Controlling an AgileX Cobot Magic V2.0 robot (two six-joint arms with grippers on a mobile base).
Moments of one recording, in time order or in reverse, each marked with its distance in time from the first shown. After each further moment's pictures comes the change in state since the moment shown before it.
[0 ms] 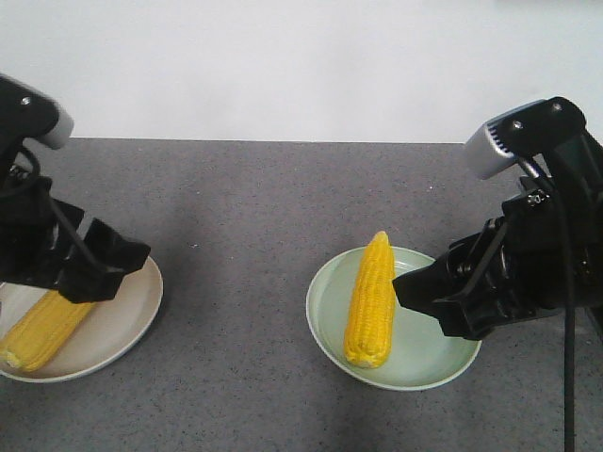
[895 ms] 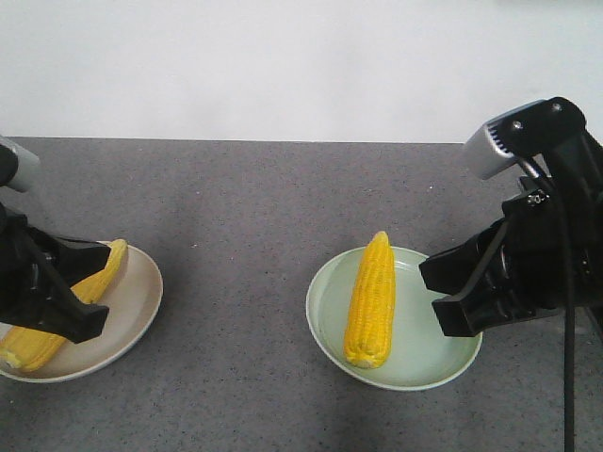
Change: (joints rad) left arm 0.000 -0.111 0.170 -0.023 -0.175 0.012; right arm 0.000 0.000 0.000 0.000 0.000 -0.001
